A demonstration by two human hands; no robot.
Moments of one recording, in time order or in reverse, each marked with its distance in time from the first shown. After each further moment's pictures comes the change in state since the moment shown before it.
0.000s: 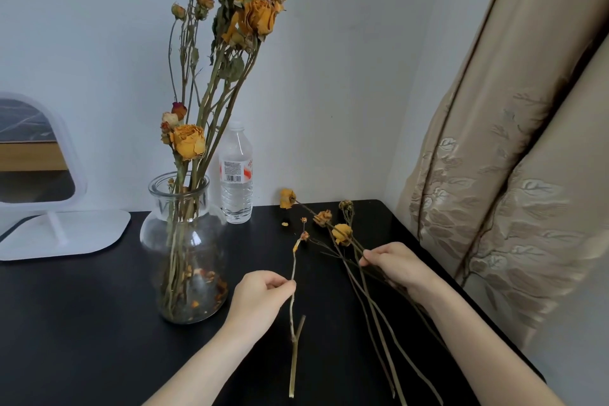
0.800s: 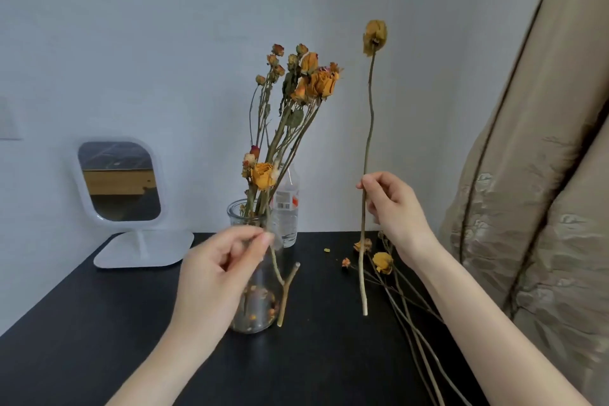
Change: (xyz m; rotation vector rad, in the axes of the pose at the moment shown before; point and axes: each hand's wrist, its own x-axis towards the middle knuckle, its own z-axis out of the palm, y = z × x) left_hand -0.076 0.063 -0.123 -0.134 0.391 0.606; right_hand -0.064 -0.135 0.017 0.399 0.188 -0.742
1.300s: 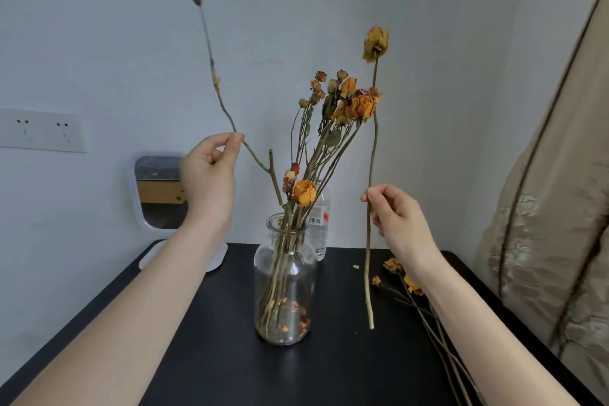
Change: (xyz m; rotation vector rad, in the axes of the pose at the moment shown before) left_hand 0.118 0.006 -0.036 -0.146 0.467 -0.052; right_hand -0.001 -0.015 0.036 -0.041 -0.033 -0.072
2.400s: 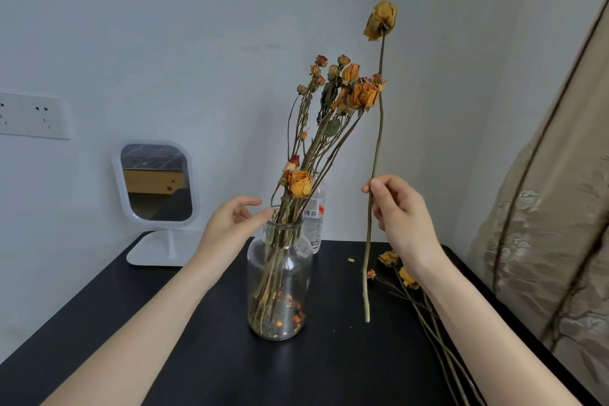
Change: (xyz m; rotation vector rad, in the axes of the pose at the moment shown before) left_hand -0.030 -0.081 -0.018 0.304 -0.496 -0.244; right_hand -0.001 -0.002 0.002 0.001 0.034 -0.034
